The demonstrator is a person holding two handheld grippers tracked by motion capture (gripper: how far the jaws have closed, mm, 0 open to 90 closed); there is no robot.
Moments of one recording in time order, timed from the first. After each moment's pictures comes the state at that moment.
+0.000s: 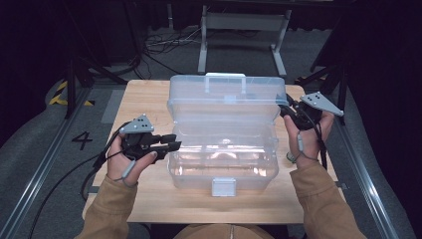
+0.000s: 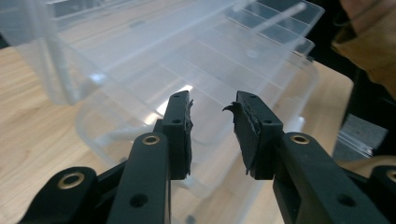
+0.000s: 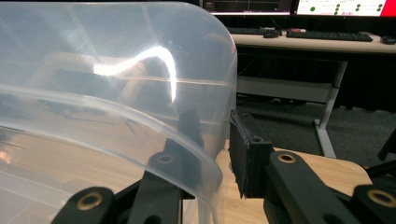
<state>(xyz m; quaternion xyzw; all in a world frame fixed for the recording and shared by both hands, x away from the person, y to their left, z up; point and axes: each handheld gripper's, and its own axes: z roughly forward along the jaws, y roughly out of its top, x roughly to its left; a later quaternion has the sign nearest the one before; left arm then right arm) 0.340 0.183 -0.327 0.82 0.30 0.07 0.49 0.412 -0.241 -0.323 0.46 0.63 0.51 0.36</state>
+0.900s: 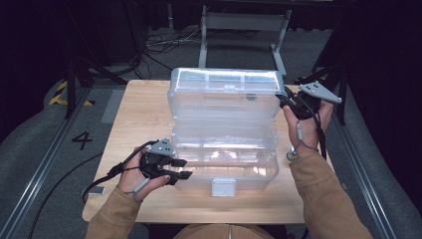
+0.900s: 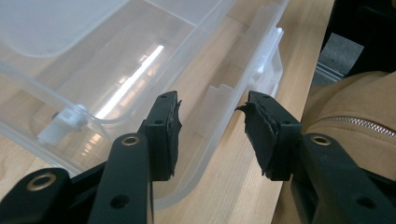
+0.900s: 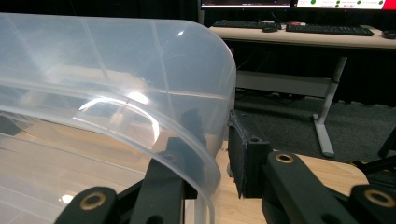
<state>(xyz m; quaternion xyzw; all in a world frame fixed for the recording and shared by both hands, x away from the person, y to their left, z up) 0.334 0.154 -0.375 0.89 0.25 0.01 0.39 0.433 -0.241 -0.312 0.46 0.64 0.50 0.36</state>
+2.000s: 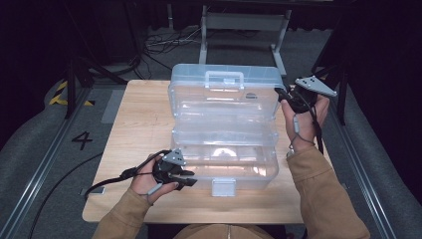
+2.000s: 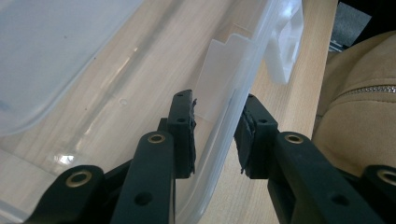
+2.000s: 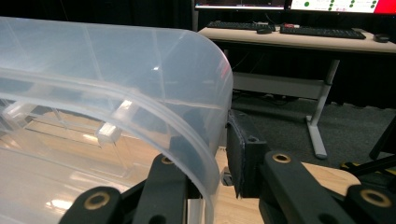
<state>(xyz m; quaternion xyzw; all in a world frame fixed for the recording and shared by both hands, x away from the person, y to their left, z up) 0.340 0.137 -0.419 0.91 0.22 -0.01 0.36 0.453 -0.238 -0.312 0.47 0.63 0.50 0.37</state>
